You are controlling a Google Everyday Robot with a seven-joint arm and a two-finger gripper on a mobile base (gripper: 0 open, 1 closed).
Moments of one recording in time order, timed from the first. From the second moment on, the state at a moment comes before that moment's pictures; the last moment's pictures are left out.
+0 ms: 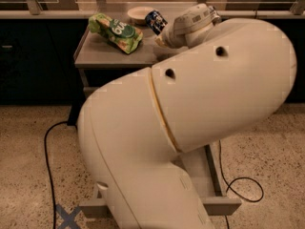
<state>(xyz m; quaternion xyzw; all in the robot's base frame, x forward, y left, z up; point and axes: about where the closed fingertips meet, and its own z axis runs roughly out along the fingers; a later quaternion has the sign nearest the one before) 0.875 -0.050 0.860 -0.41 0.75 -0.07 0.52</state>
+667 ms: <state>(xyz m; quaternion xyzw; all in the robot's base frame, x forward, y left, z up) 0.868 -0.078 0.846 -0.43 0.75 -0.12 0.48</state>
